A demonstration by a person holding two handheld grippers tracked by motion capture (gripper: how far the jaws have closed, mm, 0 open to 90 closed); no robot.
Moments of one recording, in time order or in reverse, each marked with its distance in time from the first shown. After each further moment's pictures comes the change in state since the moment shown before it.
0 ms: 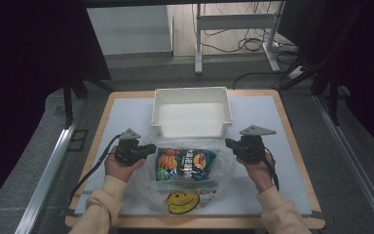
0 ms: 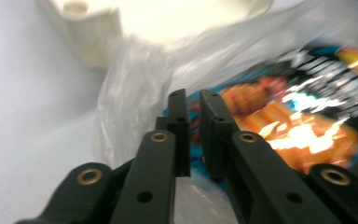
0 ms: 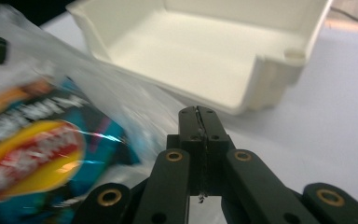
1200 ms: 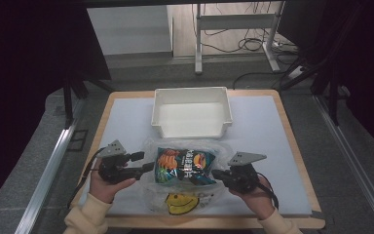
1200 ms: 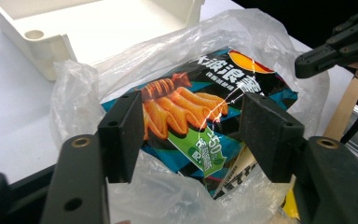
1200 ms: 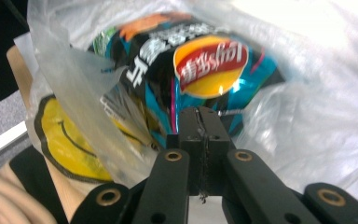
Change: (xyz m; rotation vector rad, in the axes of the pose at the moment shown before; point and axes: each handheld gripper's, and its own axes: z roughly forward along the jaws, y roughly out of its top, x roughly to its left) left arm -0.030 -0.020 -0.064 -0.077 -0.113 0.061; right arm 0.061 -0.035 -0.028 0.118 0.237 -0.115
